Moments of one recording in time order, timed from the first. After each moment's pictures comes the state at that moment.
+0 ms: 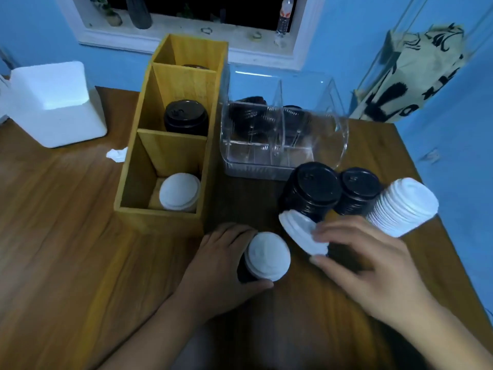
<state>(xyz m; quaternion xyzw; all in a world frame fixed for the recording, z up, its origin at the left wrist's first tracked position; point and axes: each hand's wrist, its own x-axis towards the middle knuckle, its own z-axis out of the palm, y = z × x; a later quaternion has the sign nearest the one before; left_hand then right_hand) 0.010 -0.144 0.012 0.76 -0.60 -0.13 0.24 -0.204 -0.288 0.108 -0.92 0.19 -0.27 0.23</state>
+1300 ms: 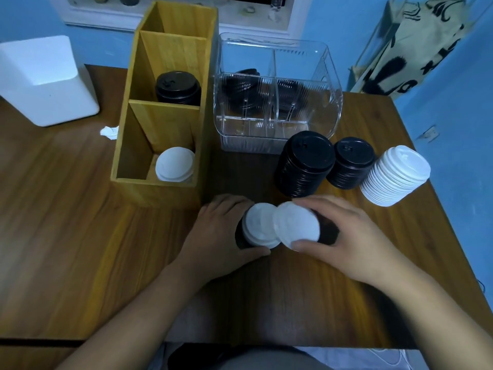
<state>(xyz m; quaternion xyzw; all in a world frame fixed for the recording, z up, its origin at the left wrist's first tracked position) 0.009 -0.148 0.003 0.76 -0.60 -0.12 0.24 -0.214 -0.288 0.076 -0.91 0.26 -0.11 0.29</state>
